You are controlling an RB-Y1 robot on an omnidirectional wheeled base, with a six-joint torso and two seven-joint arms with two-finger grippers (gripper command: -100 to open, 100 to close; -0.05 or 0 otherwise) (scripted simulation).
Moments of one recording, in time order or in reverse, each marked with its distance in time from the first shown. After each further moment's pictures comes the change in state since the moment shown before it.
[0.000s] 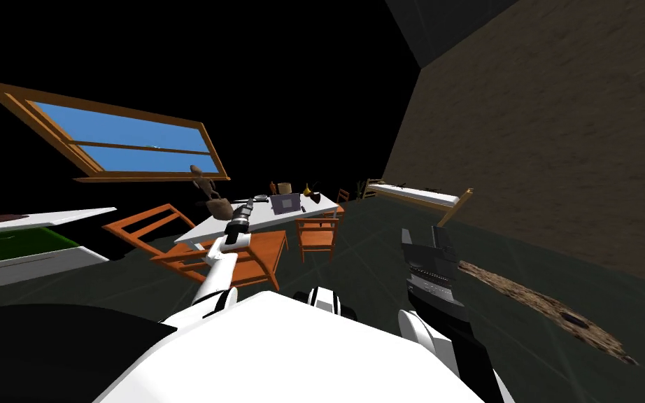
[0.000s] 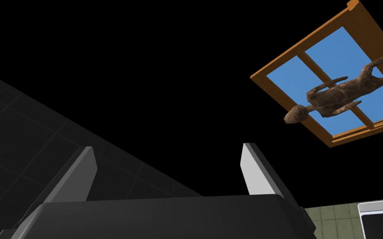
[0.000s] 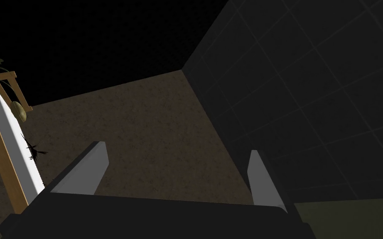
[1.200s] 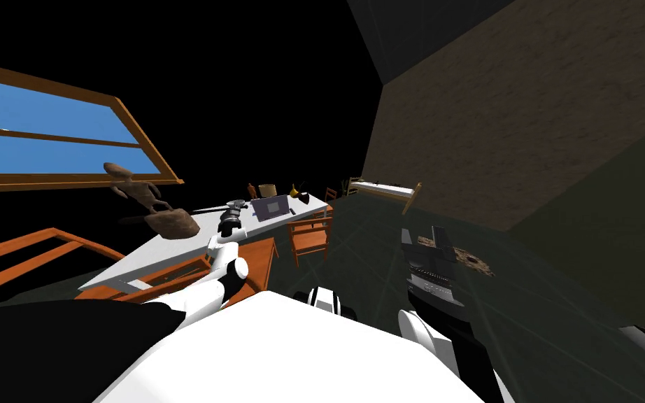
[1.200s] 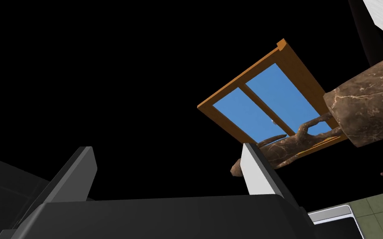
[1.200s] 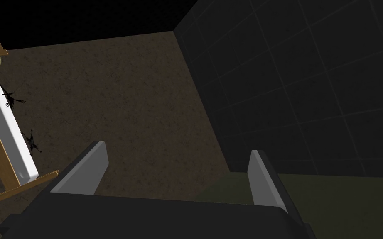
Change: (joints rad) left arm -0.252 0.088 0.293 0.366 -0.056 0.088 -0.132; right arm 0.000 0.000 0.000 0.000 0.000 0.000 0.000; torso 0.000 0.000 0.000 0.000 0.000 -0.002
